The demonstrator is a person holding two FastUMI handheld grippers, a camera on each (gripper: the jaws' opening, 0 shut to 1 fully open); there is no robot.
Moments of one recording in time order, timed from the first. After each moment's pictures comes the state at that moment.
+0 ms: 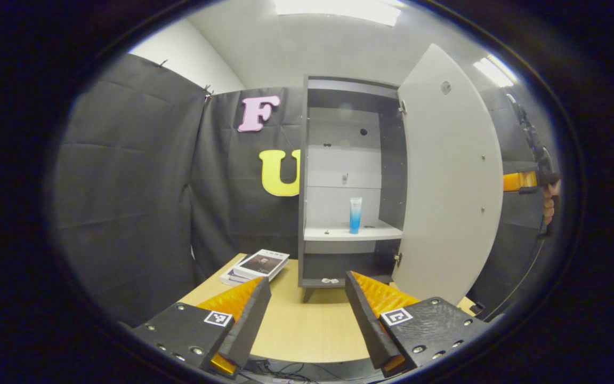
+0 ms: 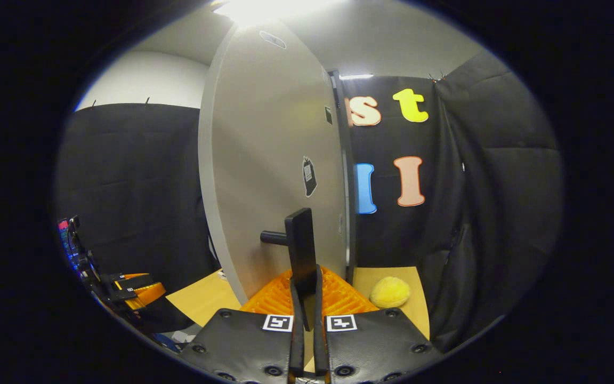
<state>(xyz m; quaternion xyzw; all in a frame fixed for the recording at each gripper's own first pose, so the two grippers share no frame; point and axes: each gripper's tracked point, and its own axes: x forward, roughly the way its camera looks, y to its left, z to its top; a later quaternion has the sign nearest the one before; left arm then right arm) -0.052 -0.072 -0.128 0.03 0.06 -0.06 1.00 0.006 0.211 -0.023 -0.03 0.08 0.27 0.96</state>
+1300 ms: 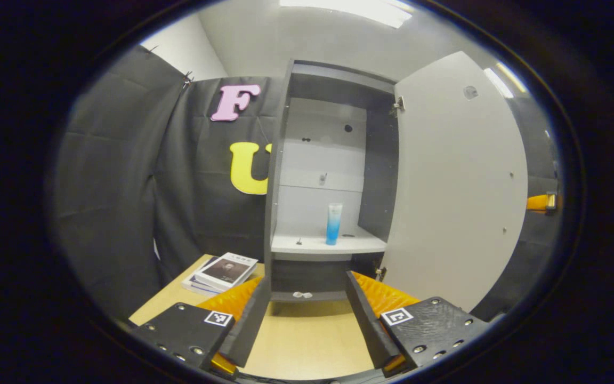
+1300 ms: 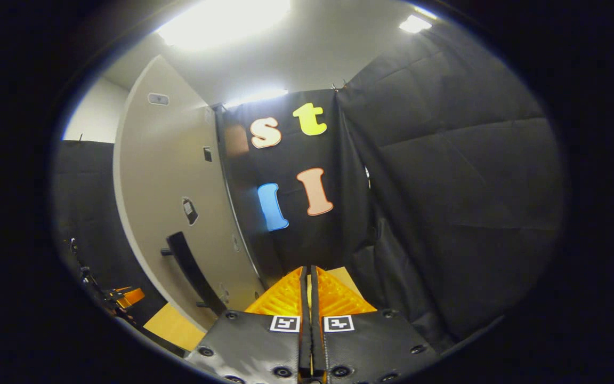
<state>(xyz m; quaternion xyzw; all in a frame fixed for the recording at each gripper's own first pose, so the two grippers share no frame) -0.065 -0.093 -0.112 -0.01 0.06 -0.14 0.99 0.031 0.050 -0.006 0.07 0.05 0.06 0.99</state>
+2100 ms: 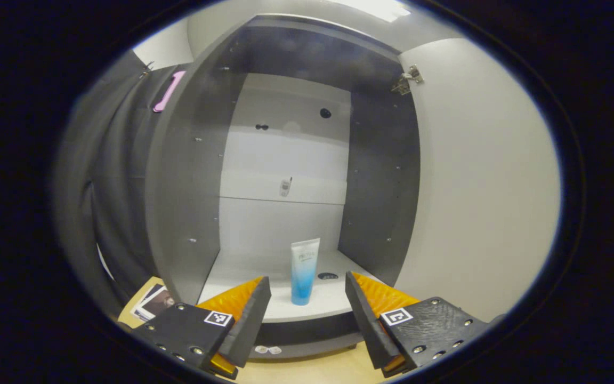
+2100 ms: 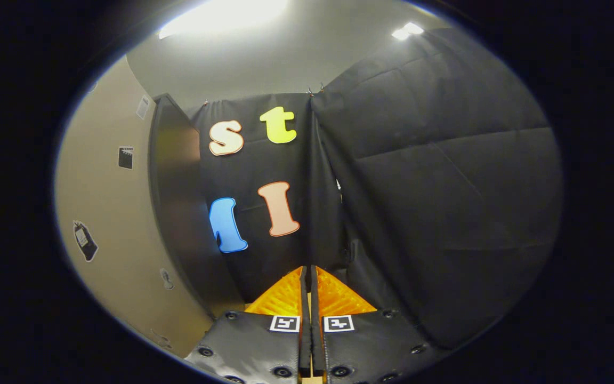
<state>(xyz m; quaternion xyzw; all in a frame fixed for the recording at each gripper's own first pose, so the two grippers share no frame) 0.004 -0.146 -0.117 0.01 0.07 -0.22 0.97 0.182 0.014 0.010 0.05 0.02 -0.03 1.00</state>
